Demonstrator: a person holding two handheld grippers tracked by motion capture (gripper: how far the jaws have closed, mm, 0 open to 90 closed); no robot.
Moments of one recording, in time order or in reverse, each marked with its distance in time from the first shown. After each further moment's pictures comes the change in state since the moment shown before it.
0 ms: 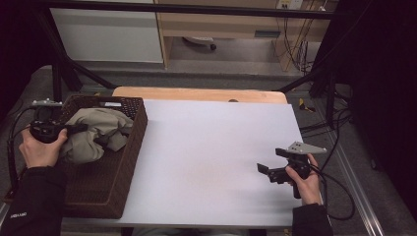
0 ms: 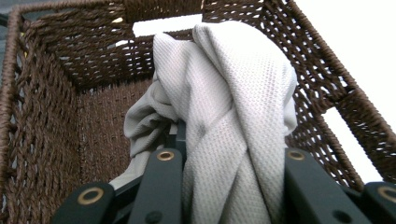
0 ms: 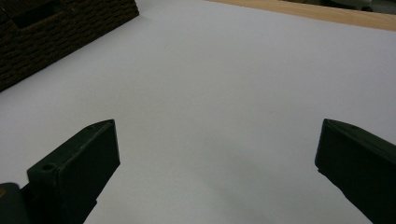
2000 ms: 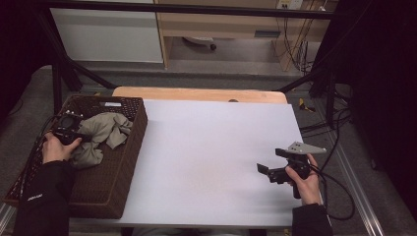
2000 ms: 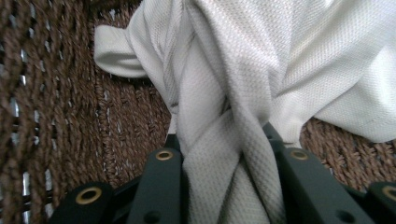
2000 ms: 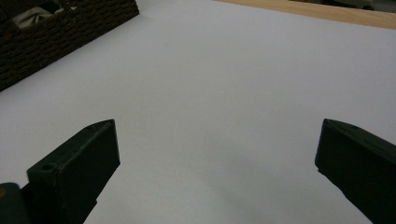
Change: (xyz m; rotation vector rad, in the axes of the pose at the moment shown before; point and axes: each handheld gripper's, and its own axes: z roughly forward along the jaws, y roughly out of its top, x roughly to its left) left arm 0.044 -0.031 0.093 0.253 0.160 0.020; right arm 0.000 -0.001 0.000 0.005 0.005 0.002
